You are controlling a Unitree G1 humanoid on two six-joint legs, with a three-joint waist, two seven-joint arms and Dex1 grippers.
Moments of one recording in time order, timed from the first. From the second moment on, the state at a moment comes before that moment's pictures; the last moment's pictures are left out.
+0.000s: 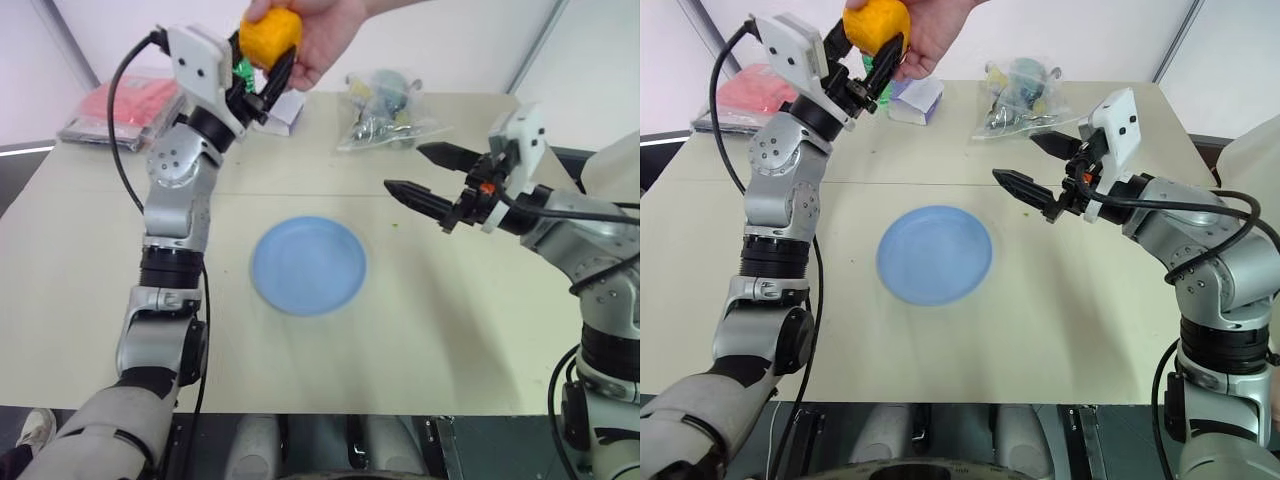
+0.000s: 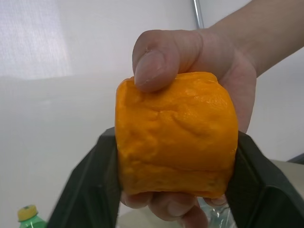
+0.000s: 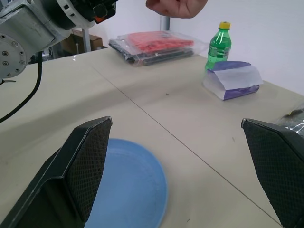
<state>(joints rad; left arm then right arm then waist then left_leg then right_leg) -0.95 0.29 0.09 0.33 -0.26 -0.07 -0.49 -0.56 -0.69 -0.20 -0.41 0.73 0.84 0.61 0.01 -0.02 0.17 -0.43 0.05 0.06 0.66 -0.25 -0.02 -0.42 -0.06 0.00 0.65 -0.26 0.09</state>
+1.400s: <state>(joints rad) -0.70 0.47 -0.25 0.20 -0.37 0.61 -0.95 -0.35 -0.84 -0.14 -0.53 0.67 0.84 0.67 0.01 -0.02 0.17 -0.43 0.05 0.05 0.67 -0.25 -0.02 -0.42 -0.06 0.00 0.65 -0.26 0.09</state>
